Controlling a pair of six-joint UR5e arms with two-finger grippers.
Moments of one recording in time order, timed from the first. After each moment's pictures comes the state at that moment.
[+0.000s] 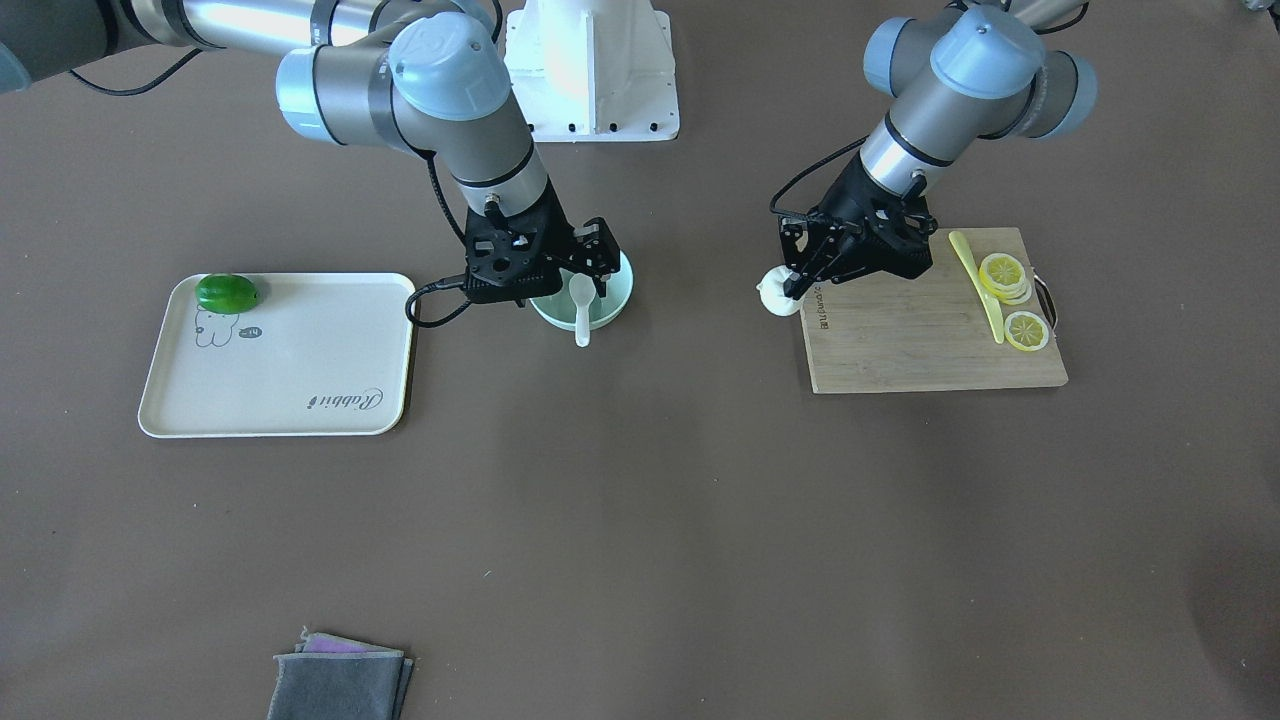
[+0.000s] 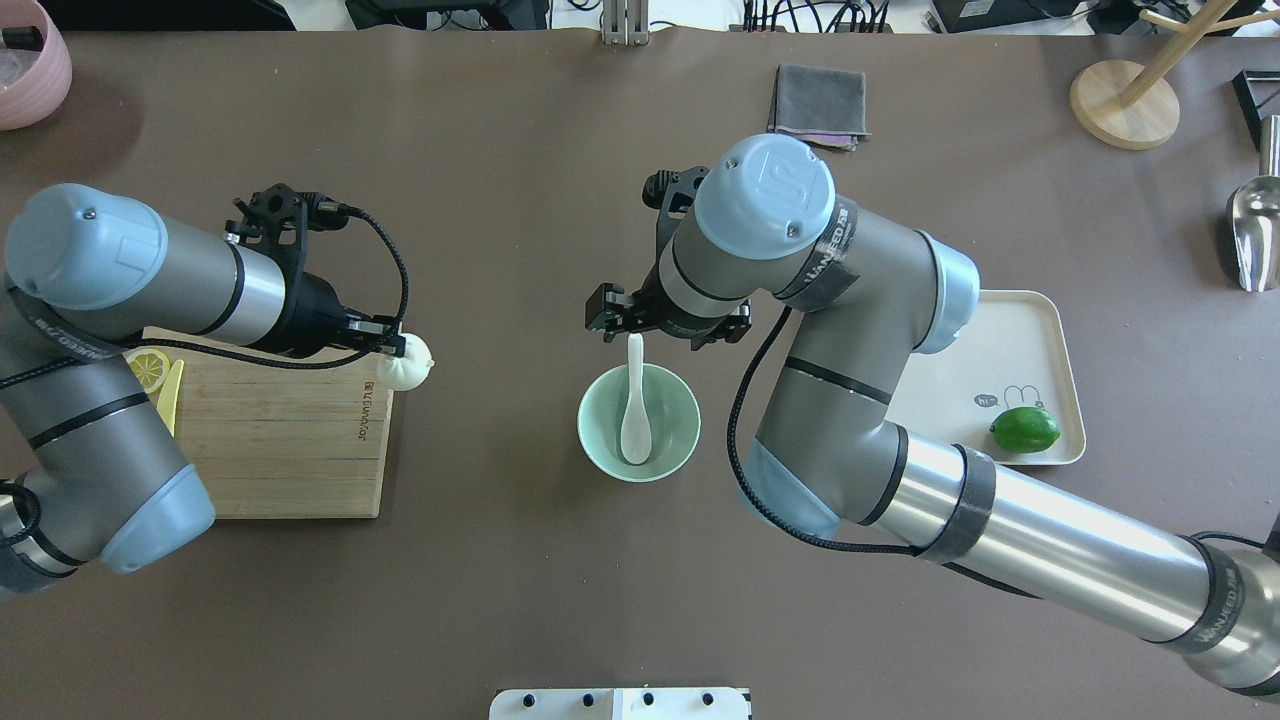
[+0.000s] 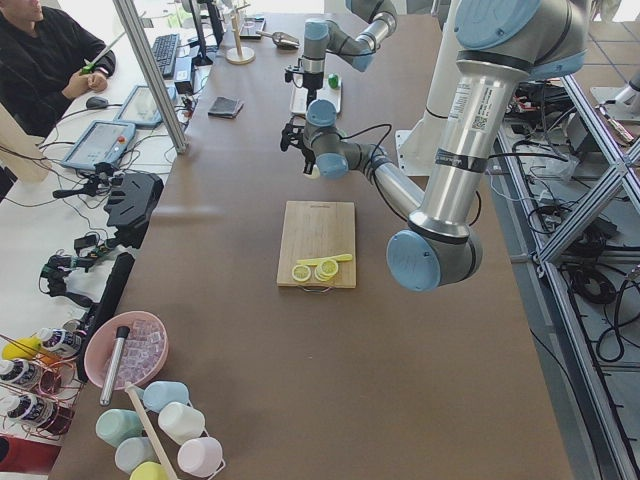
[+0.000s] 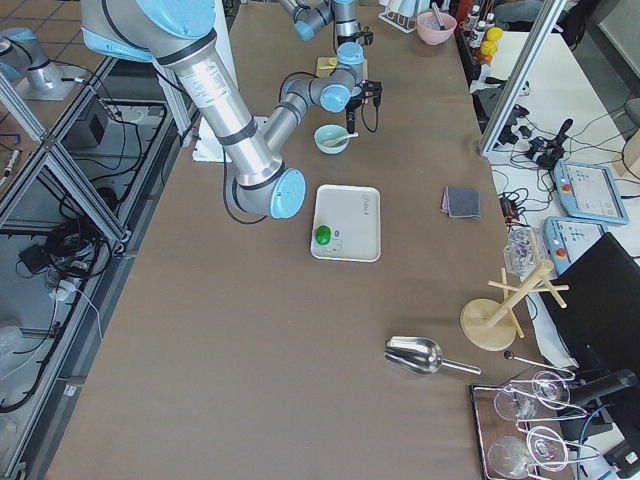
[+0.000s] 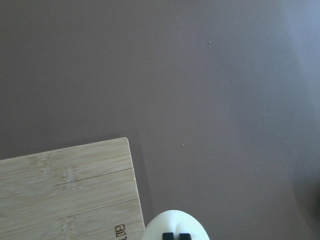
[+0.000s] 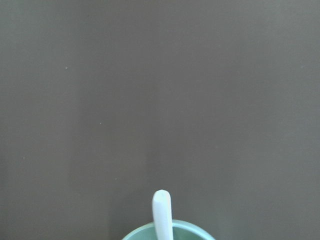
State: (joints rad) left arm -0.69 -1.90 -1.85 -2.09 -2.02 -1.12; right arm 0.62 -0.87 1.67 -1.43 2.00 1.24
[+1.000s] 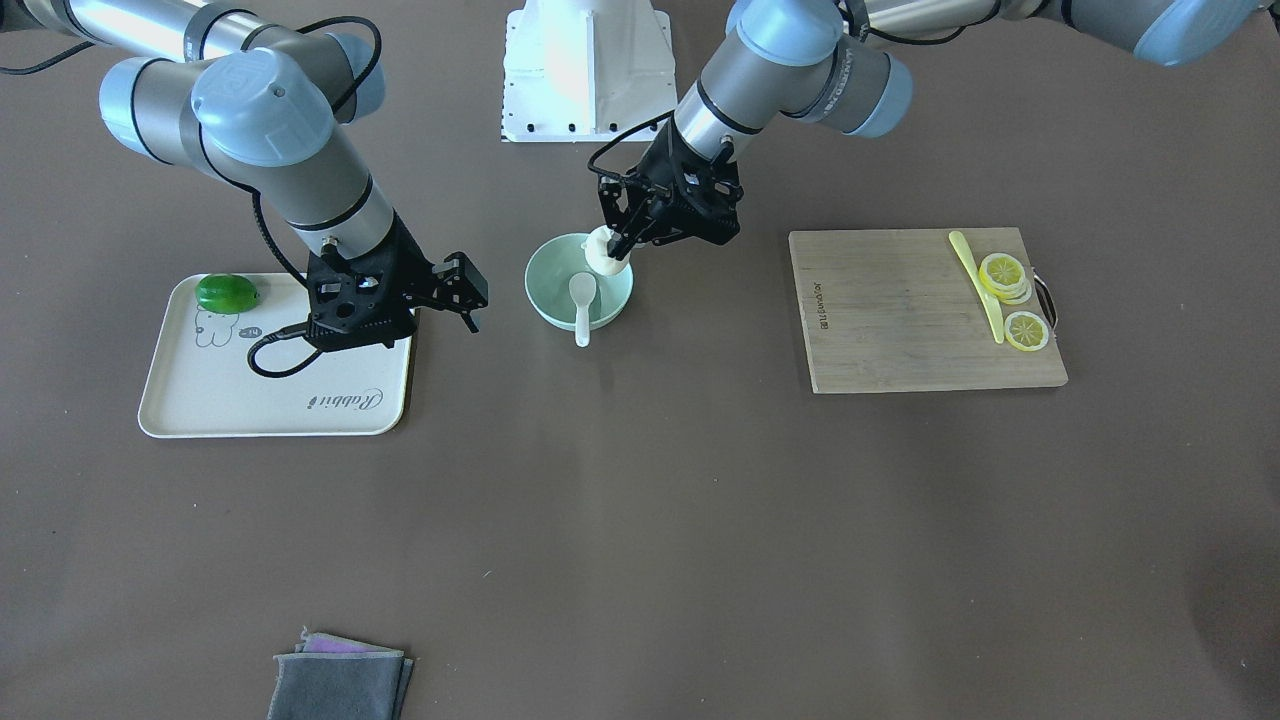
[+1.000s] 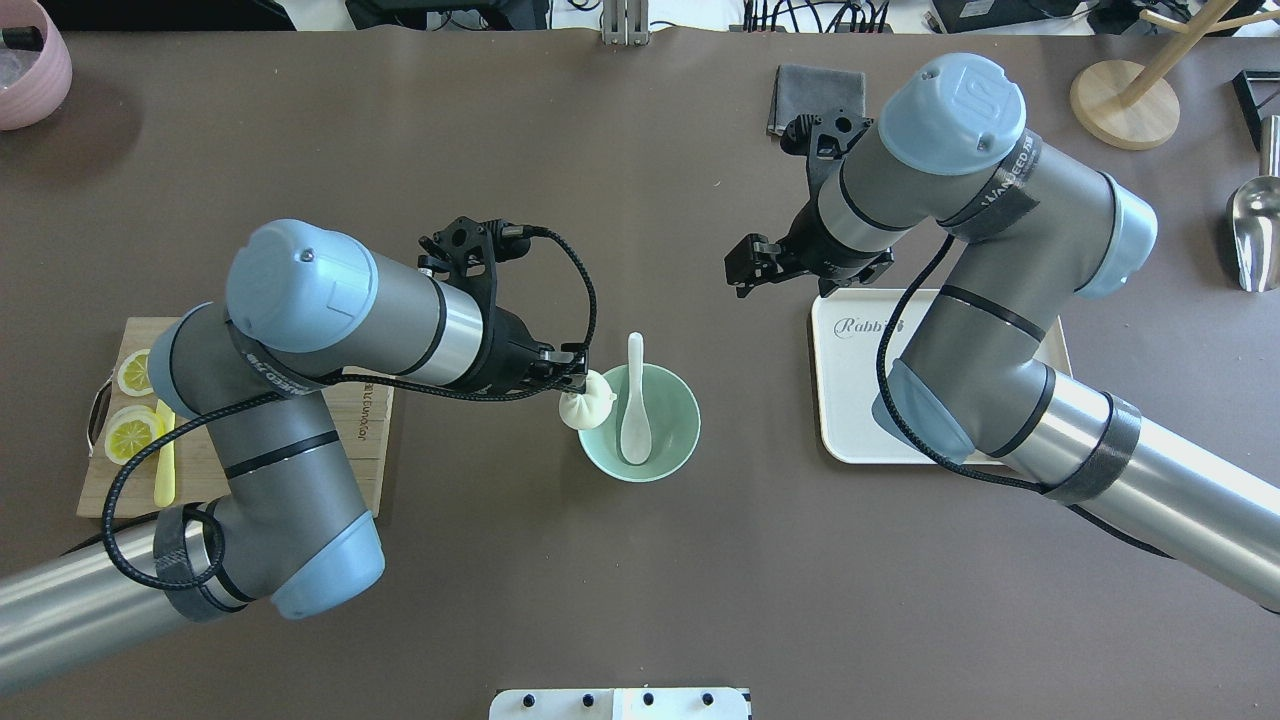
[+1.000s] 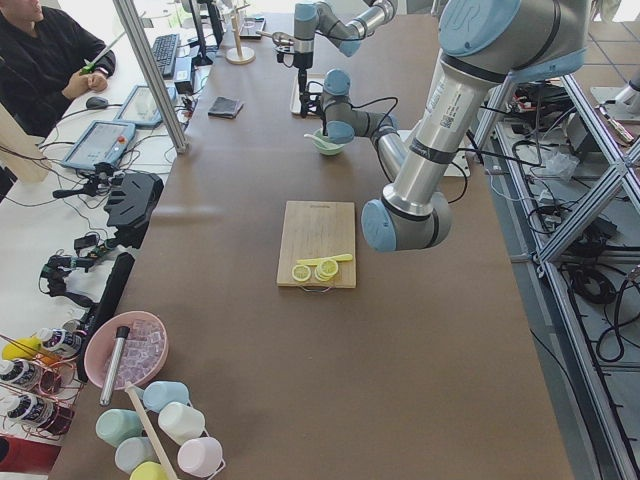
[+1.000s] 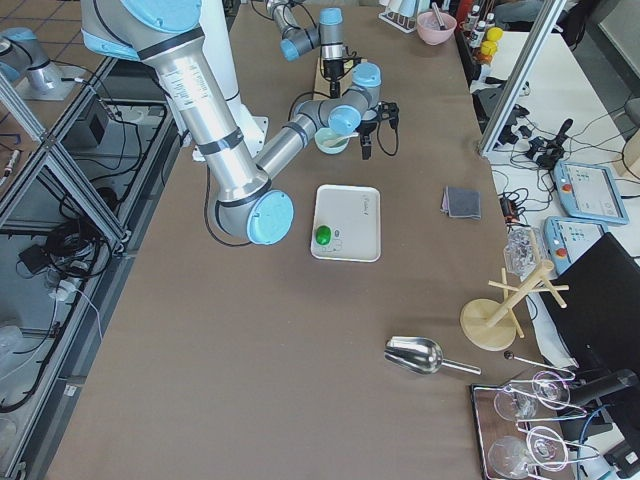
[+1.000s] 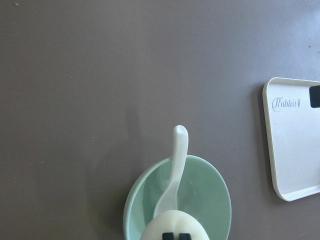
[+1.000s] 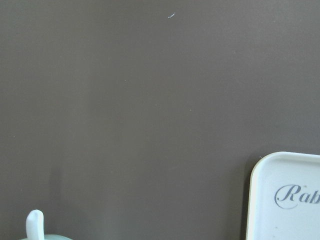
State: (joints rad) left arm -0.49 -2.17 -1.73 -2.10 -1.88 -1.33; right arm 0.74 -1.03 1.74 -1.43 2.07 1.02
